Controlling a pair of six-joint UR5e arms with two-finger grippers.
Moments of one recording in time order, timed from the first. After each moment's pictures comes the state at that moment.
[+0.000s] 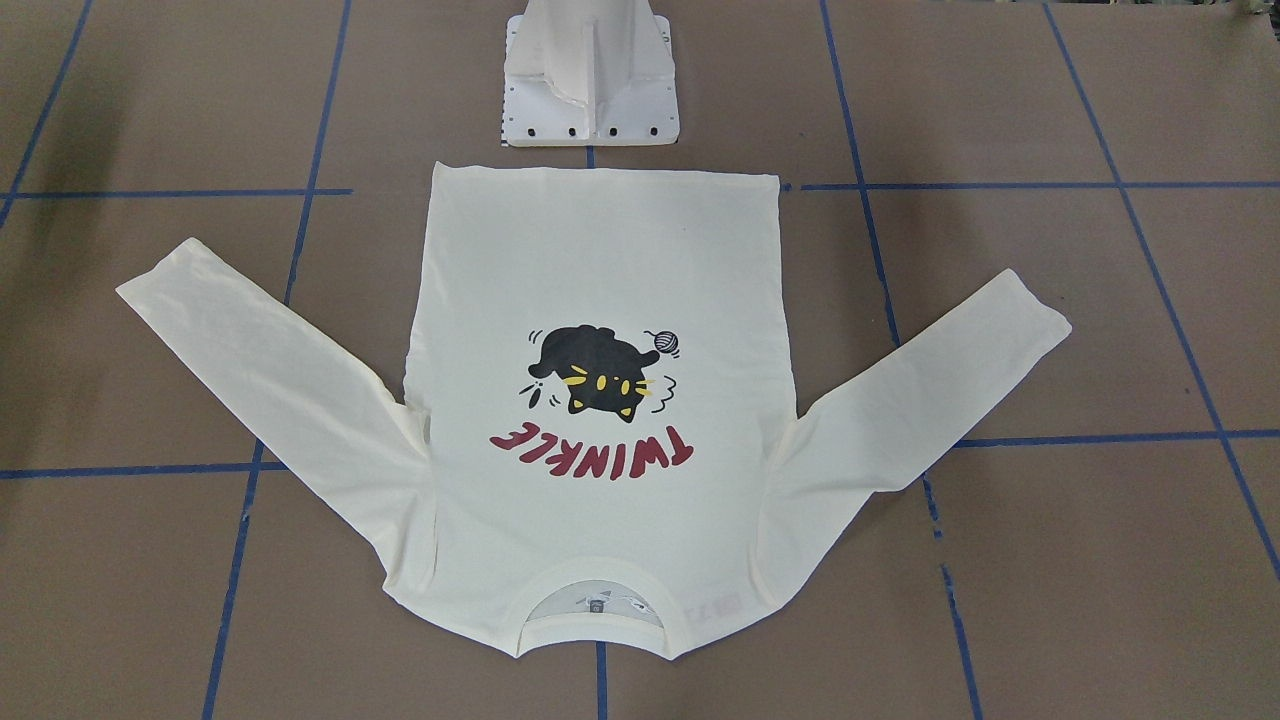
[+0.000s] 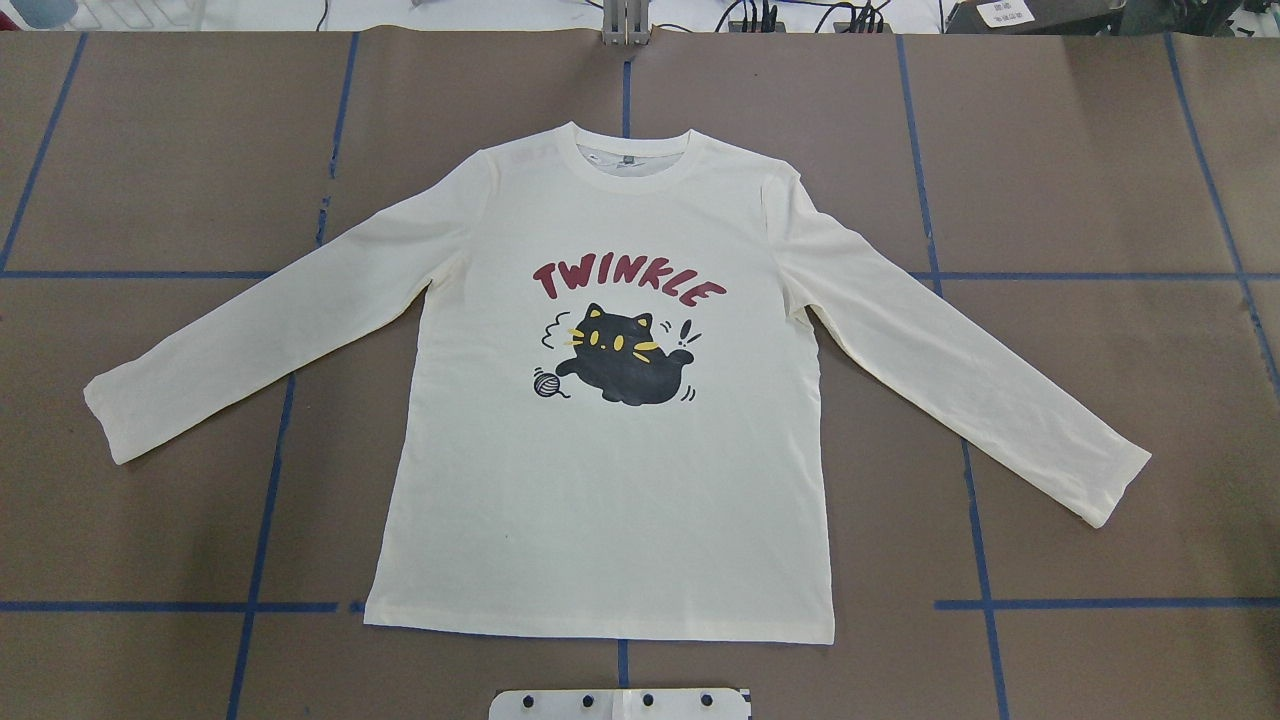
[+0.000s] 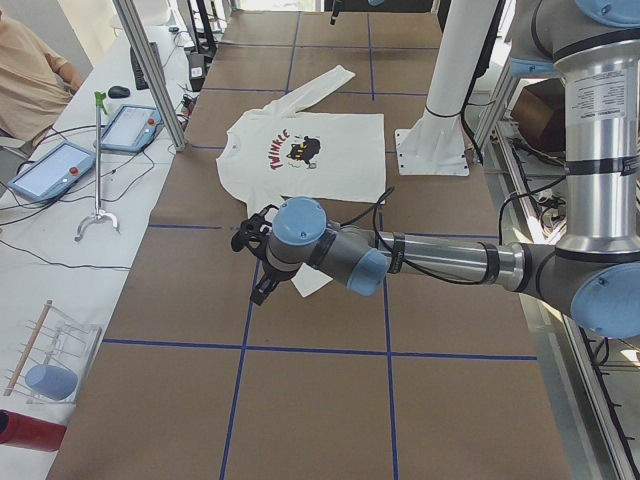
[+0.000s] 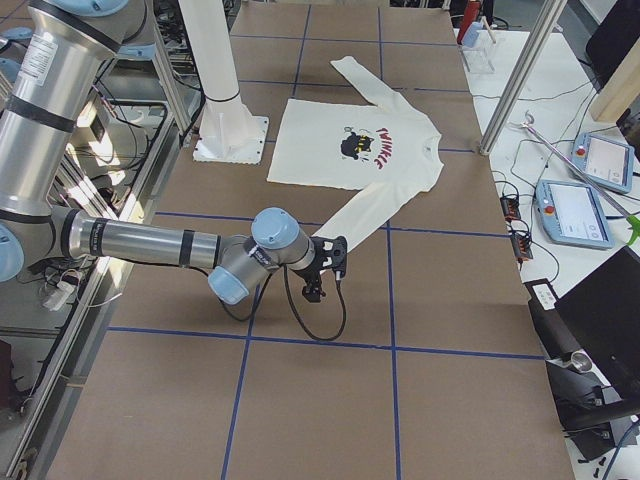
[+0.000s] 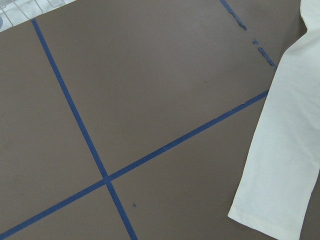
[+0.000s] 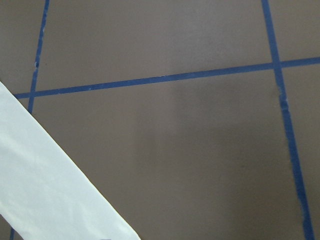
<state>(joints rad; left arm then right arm) -1.55 -1.45 -1.78 -1.98 -2.46 0.12 1.20 -1.98 1.82 -0.58 2.23 0.88</state>
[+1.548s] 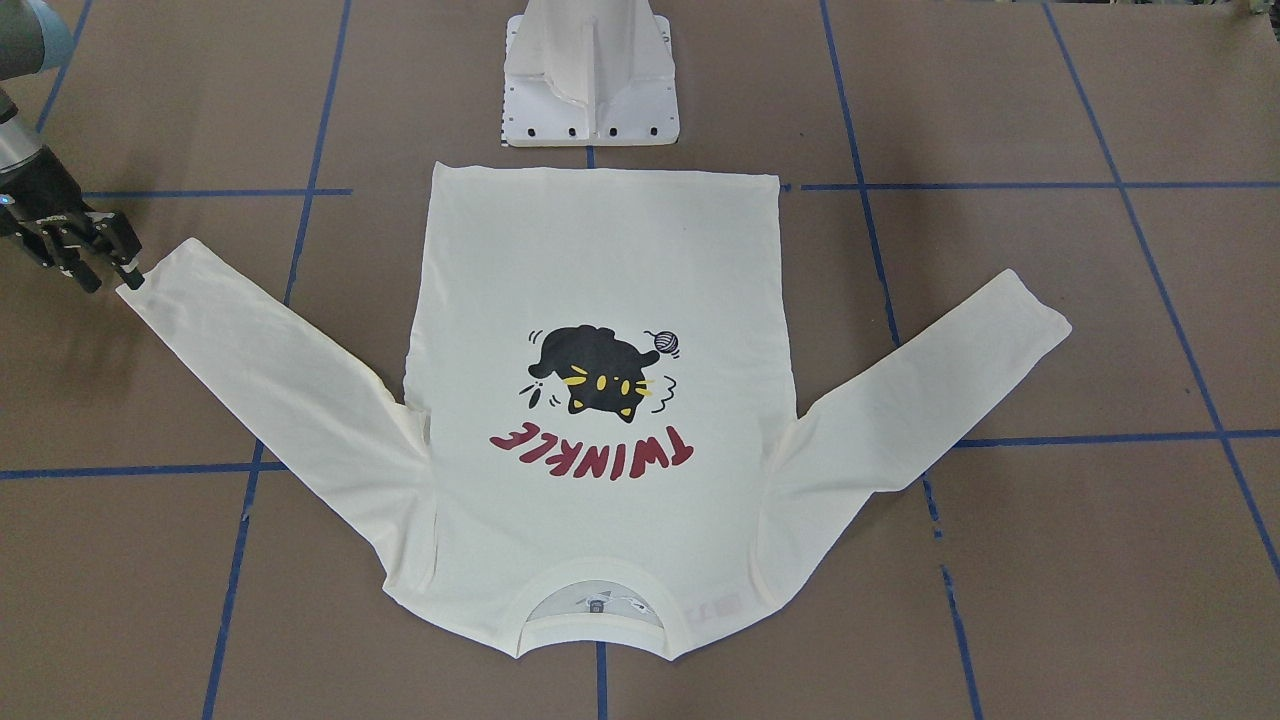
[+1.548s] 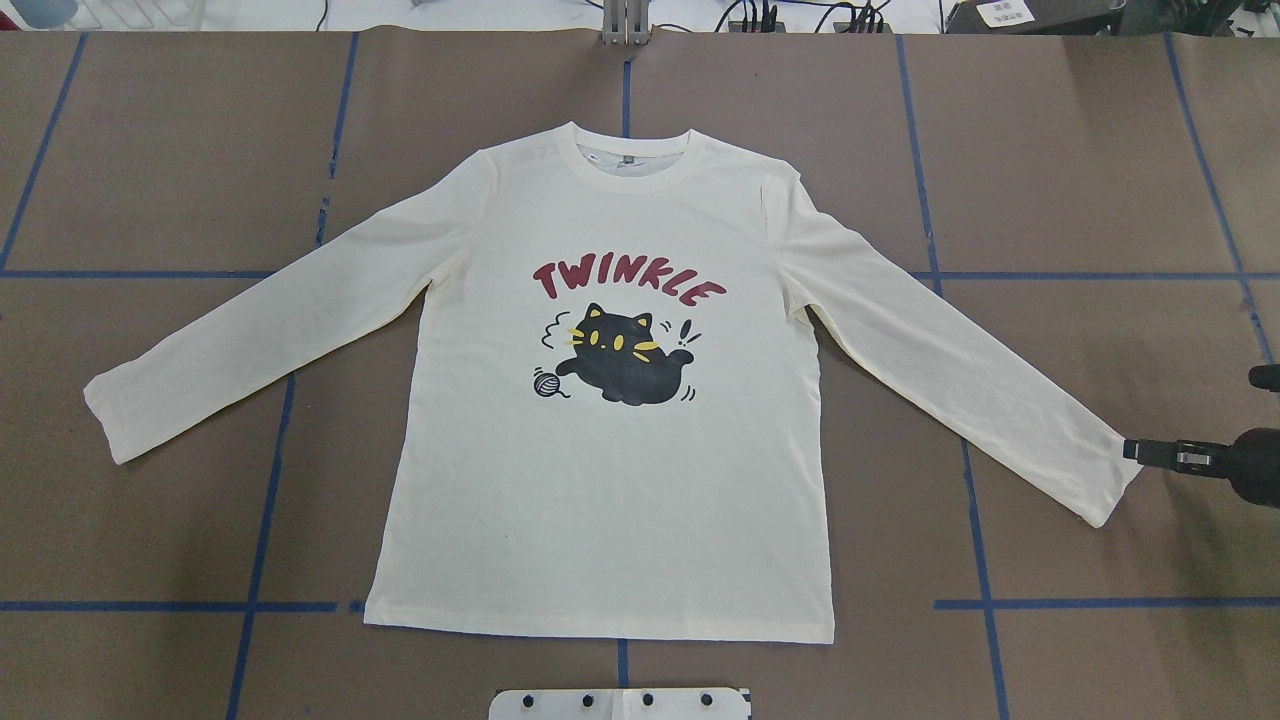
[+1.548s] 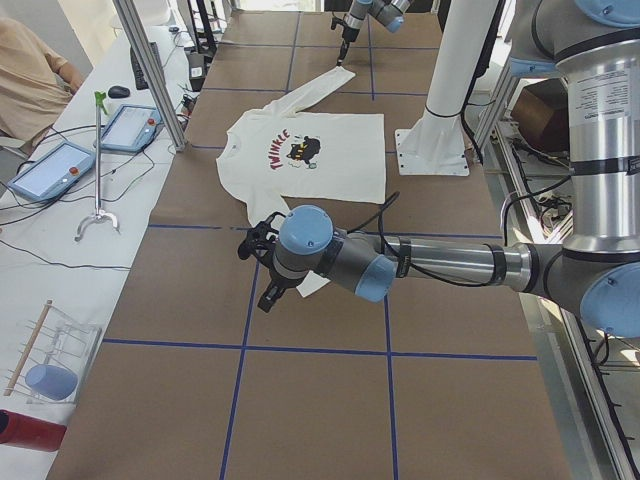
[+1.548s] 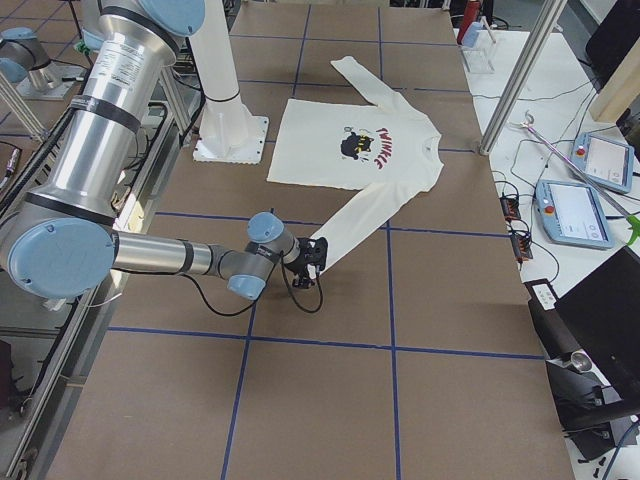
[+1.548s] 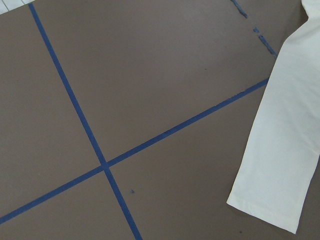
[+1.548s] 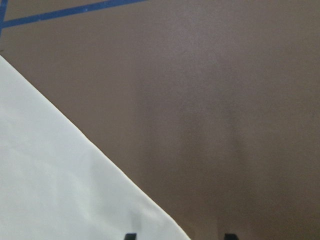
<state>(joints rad) -1.56 -1.42 -1.77 -1.98 -2.47 0.13 0.66 -1.97 1.69 -0.33 1.75 1.25</state>
